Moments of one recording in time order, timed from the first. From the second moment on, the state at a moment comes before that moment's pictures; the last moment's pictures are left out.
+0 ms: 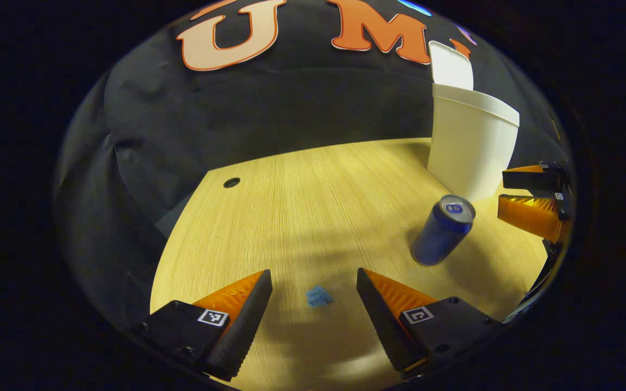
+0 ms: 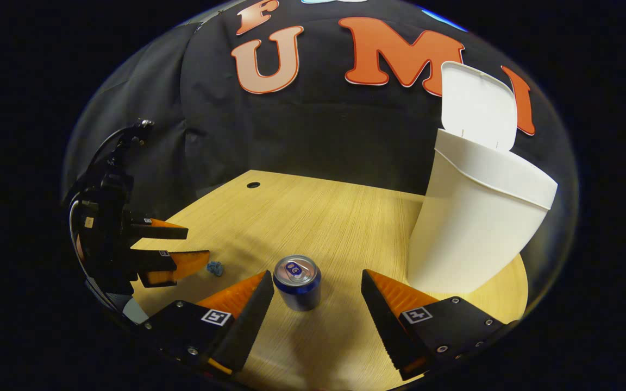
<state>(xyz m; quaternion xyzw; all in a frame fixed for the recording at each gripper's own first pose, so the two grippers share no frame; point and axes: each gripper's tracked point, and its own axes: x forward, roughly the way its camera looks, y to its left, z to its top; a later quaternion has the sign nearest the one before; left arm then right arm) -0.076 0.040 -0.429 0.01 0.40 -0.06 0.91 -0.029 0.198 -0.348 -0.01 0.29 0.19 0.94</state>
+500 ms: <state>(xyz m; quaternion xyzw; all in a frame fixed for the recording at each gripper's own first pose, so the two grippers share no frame) -0.077 0.037 -0.482 0.00 0.44 -0.07 0.90 -0.027 0.211 -0.388 -0.02 0.32 0.19 0.93</state>
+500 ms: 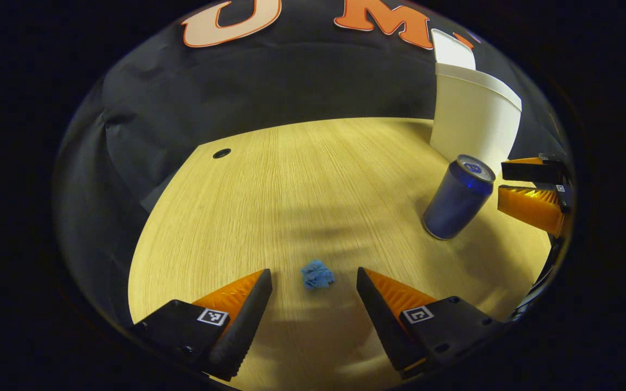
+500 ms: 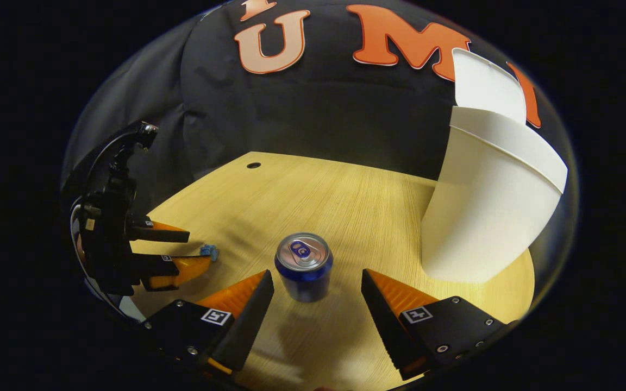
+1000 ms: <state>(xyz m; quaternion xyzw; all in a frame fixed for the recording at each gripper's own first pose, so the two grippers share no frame) -0.067 0.019 -0.500 0.00 0.43 -0.11 0.90 -0.019 0.218 -0.407 -0.03 0.33 0.18 0.92</state>
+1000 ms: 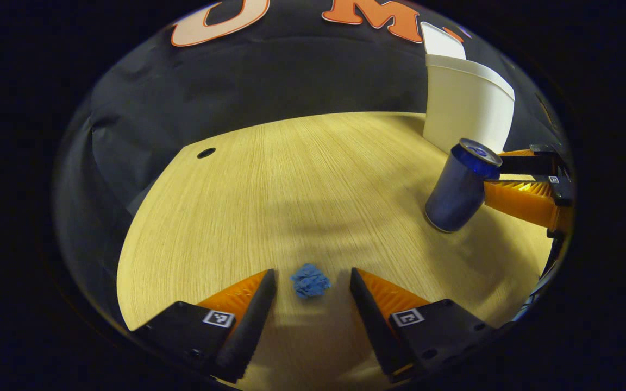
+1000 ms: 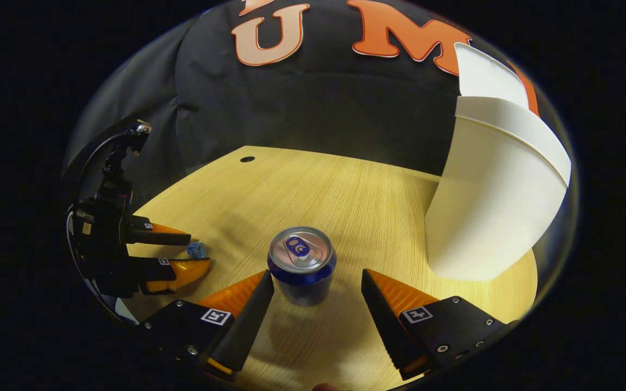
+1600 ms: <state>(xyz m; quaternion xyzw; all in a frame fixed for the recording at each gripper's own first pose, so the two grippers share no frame) -0.059 0.020 -0.478 0.01 0.41 -0.13 0.90 -0.006 0.233 -0.435 -0.03 0.34 0.18 0.92</state>
